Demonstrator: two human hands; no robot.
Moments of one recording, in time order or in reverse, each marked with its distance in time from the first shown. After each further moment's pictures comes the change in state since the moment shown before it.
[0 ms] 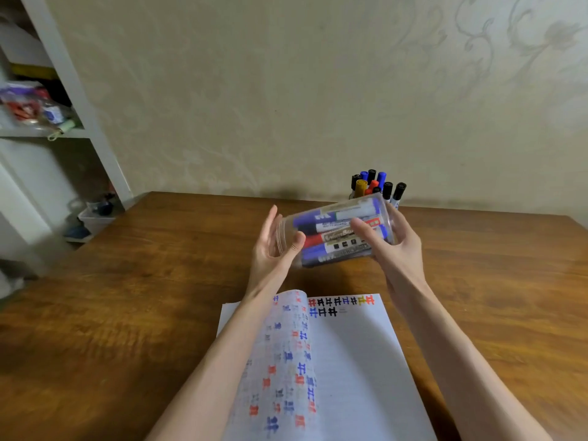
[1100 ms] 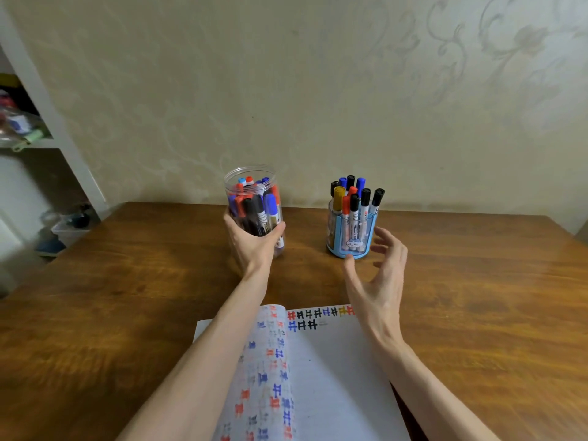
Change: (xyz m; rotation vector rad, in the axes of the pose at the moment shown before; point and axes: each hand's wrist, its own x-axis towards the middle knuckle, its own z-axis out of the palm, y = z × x) left_hand 0.070 -0.012 0.030 0.156 0.515 -0.107; right_hand -0.017 0.042 -0.008 -0.541 0.306 -0.373
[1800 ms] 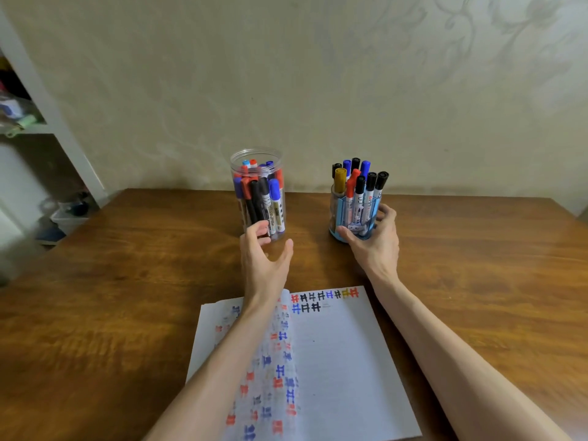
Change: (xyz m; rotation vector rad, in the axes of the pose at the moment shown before) left_hand -0.061 -0.027 -0.029 0.116 -0.177 0.192; right_hand 0.051 0.026 0.022 -0.155 -0.163 0.368
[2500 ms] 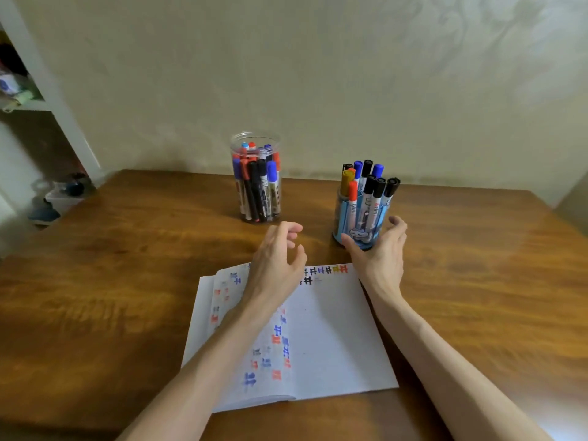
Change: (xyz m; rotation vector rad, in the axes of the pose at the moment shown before) left_hand -0.049 0.024 -0.024 0.246 -0.312 0.241; right_hand -0.072 0.001 -0.035 -0.110 0.054 0.010
